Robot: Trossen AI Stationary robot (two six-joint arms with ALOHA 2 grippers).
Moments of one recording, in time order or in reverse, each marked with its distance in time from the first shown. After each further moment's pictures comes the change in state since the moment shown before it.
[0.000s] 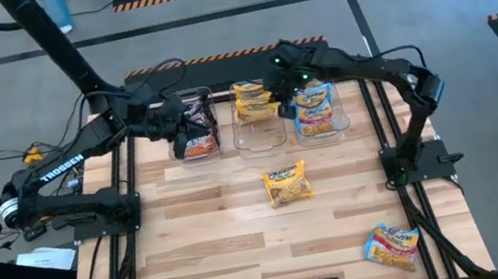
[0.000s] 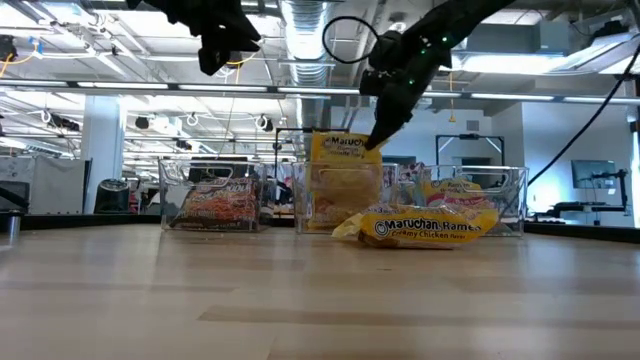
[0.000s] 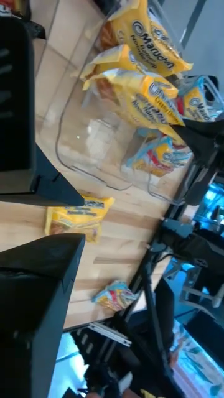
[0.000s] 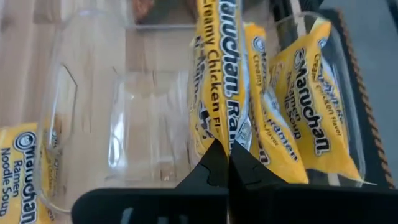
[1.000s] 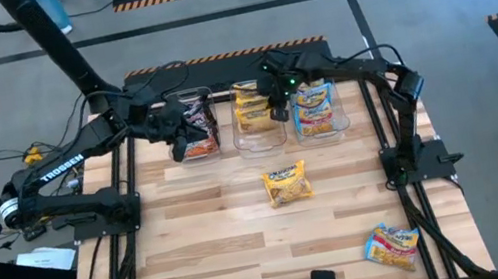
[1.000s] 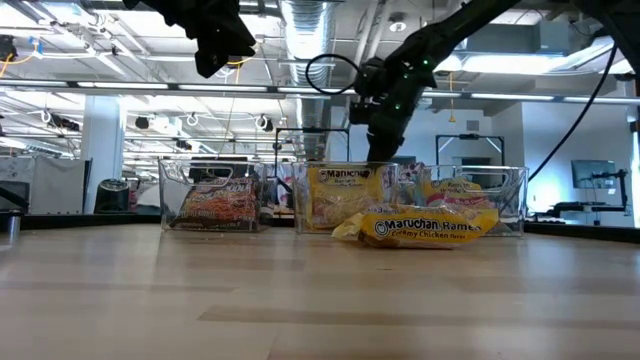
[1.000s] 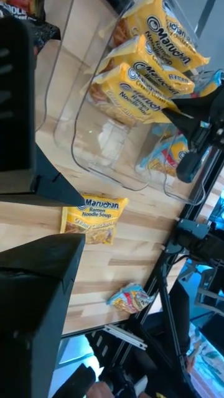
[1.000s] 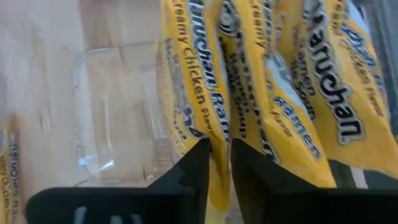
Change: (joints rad) left arm 0.000 0.000 0.000 -0.060 0.009 0.041; right arm -0.003 0.164 0.076 -0.043 0.079 0.064
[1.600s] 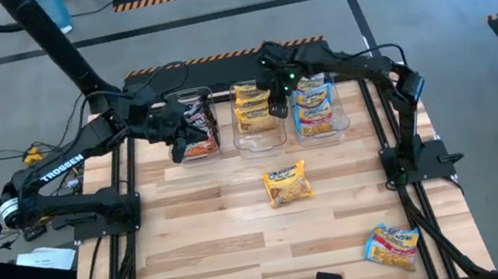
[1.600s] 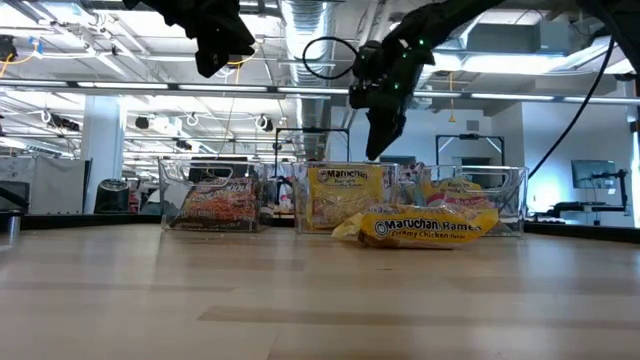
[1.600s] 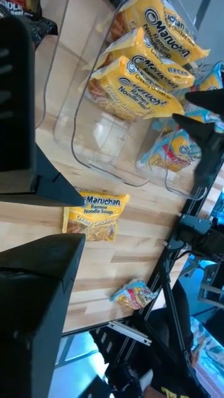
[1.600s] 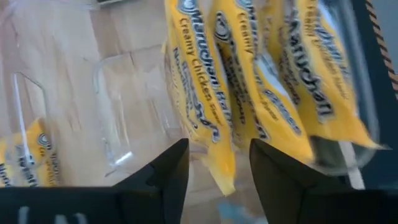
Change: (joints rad) left arm 0.000 0.000 0.000 -0.003 0.019 0.018; right arm 0.014 -0.008 0.125 -0.174 0.033 0.095
